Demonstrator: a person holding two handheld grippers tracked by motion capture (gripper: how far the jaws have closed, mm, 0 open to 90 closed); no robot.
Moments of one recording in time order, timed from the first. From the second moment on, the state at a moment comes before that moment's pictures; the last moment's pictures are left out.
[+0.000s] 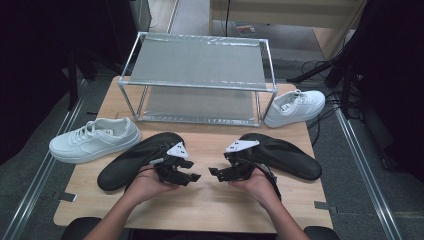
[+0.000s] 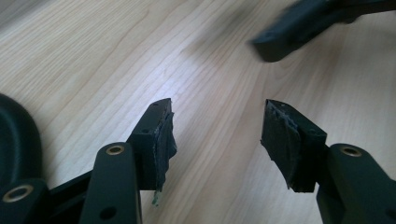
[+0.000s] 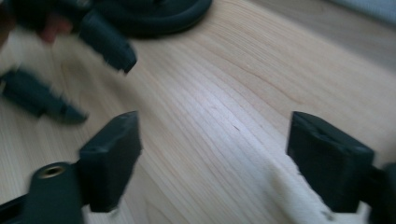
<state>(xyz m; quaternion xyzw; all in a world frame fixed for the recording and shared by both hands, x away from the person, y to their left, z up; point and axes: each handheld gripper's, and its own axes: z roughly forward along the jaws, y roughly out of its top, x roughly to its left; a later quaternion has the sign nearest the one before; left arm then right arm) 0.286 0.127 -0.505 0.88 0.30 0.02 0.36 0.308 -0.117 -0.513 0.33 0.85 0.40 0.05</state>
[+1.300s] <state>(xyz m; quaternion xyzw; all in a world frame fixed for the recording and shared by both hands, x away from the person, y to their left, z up) 0.285 0.167 -0.492 0.88 0.31 0.02 0.36 0.283 -0.138 -0.493 0.26 0.86 0.44 0.07</state>
